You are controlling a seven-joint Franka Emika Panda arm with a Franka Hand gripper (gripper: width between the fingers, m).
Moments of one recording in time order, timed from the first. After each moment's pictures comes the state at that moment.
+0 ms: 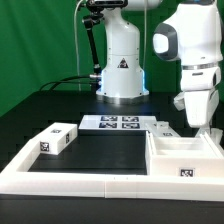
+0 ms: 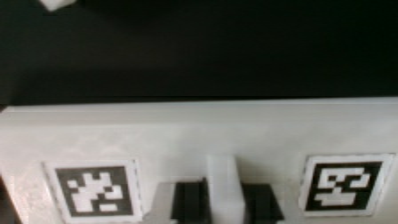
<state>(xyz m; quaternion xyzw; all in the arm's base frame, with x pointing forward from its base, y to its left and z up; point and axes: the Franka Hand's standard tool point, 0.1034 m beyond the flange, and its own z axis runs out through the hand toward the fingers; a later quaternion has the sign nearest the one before) 0.419 0.183 0.012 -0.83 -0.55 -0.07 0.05</state>
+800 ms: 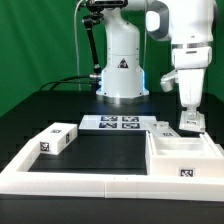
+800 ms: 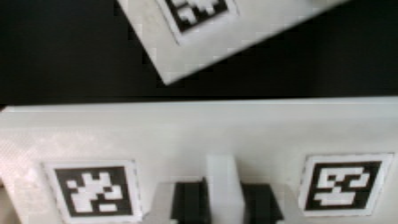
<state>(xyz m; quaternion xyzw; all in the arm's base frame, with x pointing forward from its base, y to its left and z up) 0.416 0.142 0.054 -0.78 -0.62 -0.05 0.01</state>
